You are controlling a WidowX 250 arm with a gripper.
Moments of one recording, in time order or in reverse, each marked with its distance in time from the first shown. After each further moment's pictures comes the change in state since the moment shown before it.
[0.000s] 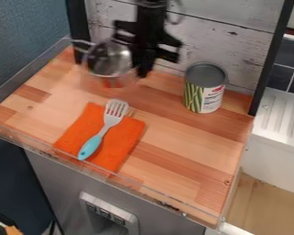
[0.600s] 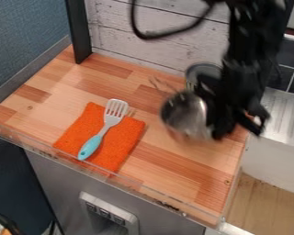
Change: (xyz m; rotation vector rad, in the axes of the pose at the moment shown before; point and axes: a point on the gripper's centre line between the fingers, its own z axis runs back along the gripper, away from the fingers) arm -0.043 -0.134 -0.022 -0.107 0.050 -0.403
